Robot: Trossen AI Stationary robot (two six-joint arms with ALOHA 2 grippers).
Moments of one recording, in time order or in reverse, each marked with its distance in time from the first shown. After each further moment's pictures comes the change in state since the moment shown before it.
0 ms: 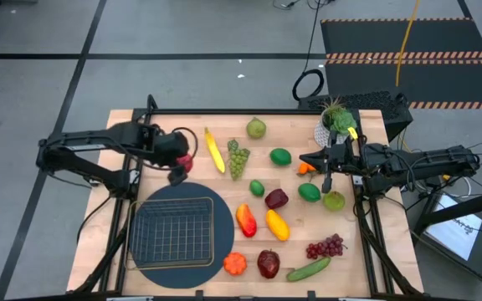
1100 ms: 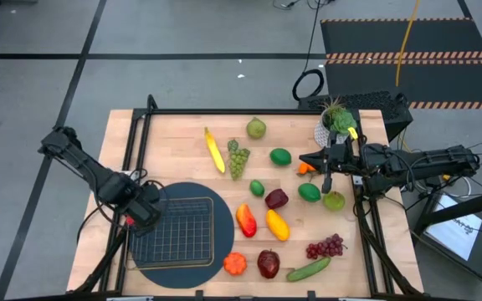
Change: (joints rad) left arm -0.661 -0.017 -0.227 -0.129 0.284 -0.704; right arm 0.000 0.005 0.000 0.003 -0.001 0.026
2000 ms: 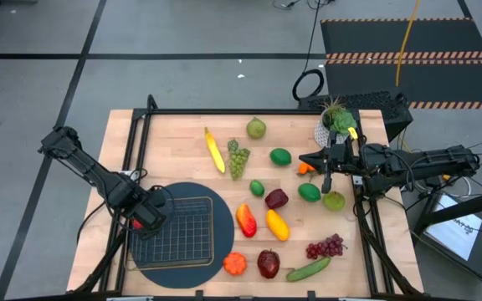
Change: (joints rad) left arm -0.001 0.000 -0.116 0.156 -0.004 0.021; right arm 0.000 0.001 0.000 0.000 0.000 0.001
